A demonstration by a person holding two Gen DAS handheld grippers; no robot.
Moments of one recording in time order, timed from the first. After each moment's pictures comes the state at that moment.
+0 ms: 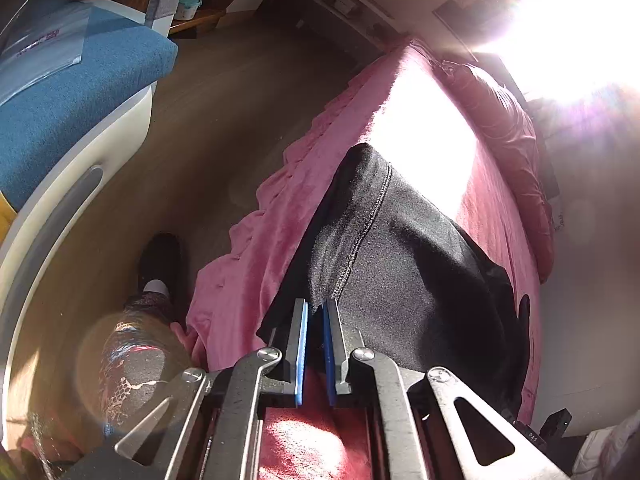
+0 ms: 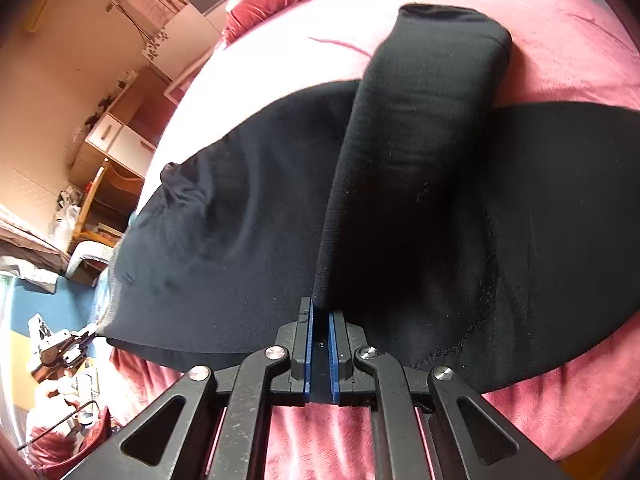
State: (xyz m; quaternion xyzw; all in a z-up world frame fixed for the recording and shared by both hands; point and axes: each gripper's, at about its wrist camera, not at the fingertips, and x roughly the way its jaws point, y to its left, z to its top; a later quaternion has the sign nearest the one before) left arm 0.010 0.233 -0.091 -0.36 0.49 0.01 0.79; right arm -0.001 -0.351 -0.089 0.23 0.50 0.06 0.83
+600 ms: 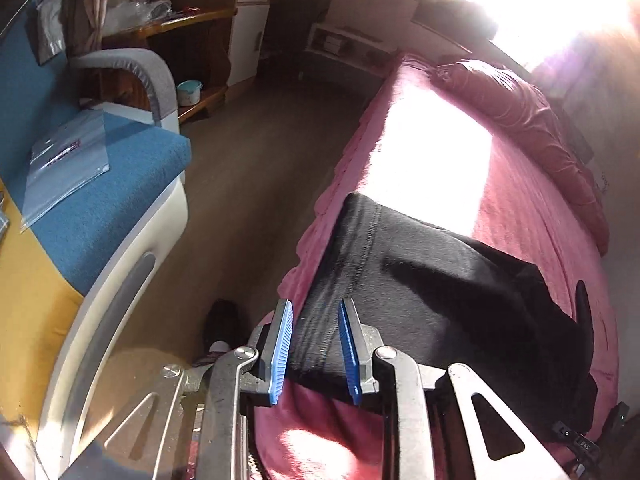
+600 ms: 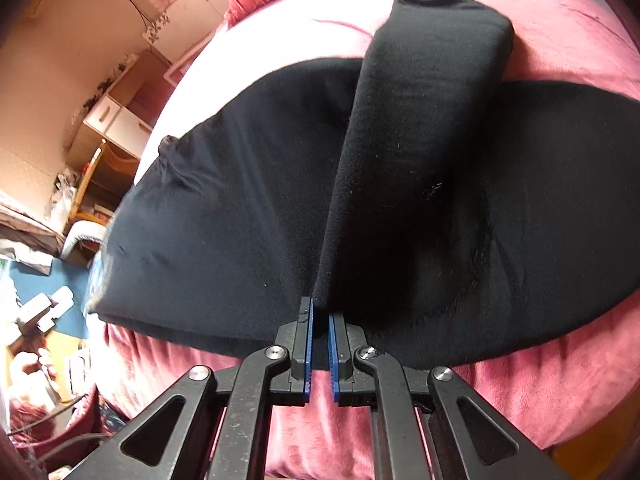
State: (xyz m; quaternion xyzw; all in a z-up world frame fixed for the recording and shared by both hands) left arm 0.018 0.185 -0.023 -0.19 0.46 0.08 0.87; right arm 0.001 -0.346 -0.110 0.21 0.54 0.06 0.81
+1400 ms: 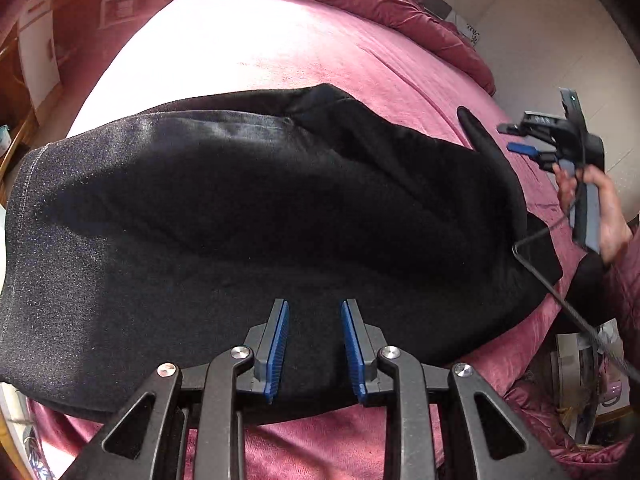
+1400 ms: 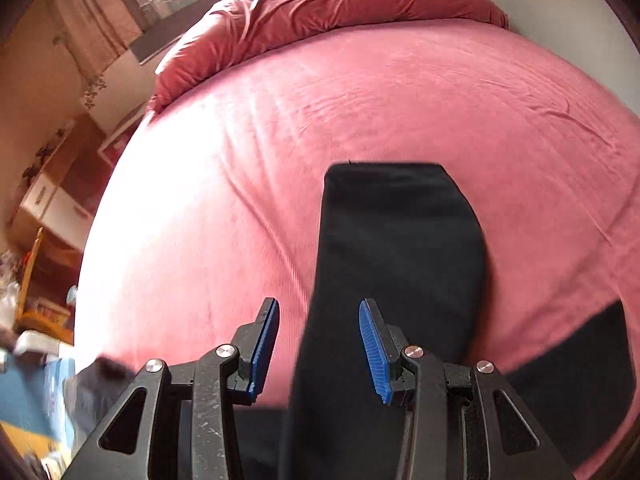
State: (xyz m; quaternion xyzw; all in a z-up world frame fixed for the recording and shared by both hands) left arm 0.067 -0.026 -0.083 -0.08 0.54 -0.20 0.81; right arm 0.229 -0.435 -0.027 0.19 0.47 -0.10 0.86
